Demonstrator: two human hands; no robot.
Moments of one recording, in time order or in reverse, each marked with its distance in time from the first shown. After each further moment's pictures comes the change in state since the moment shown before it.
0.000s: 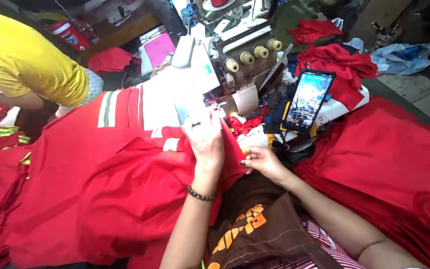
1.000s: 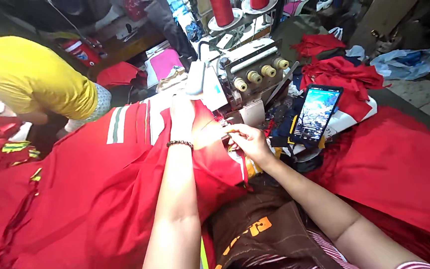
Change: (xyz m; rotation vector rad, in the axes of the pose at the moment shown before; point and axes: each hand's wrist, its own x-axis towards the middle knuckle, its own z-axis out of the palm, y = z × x) left_hand 0.078 -0.092 0.068 -0.332 -0.498 -0.408; right_hand 0.091 -0.045 0.026 -0.246 0.216 -0.456
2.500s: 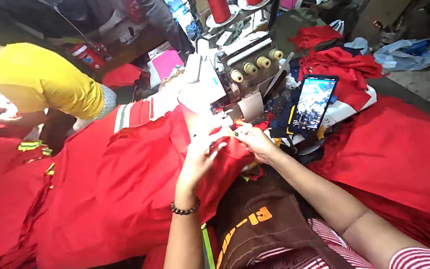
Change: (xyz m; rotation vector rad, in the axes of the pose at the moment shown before) left_hand -0.120 -0.002 -0.032 -0.251 -0.003 0.644; right_hand -0.021 -0.004 -0.009 0.389 -0.122 0.433
